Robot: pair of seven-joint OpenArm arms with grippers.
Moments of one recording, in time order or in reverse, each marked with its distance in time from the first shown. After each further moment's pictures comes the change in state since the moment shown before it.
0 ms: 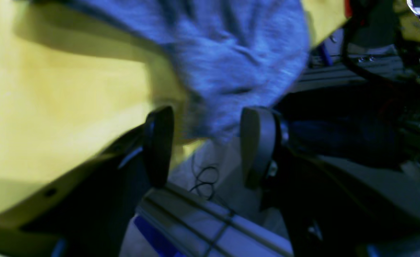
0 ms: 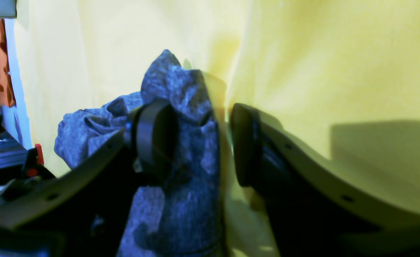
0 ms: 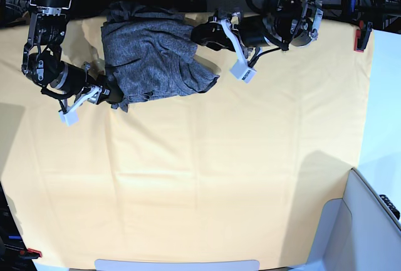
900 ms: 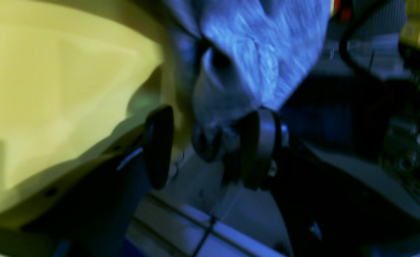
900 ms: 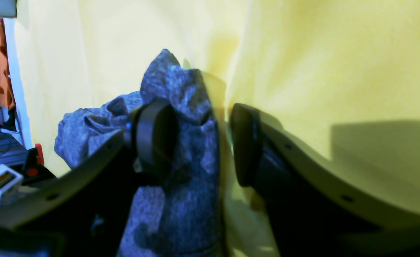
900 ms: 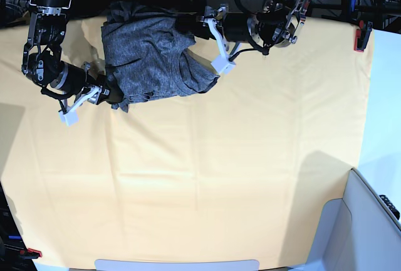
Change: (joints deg) left arm -4.8 0.4 8.0 -11.5 -7.7 -0.1 1.3; right arm 0.0 0.0 0.0 0.0 -0.1 0.0 0.0
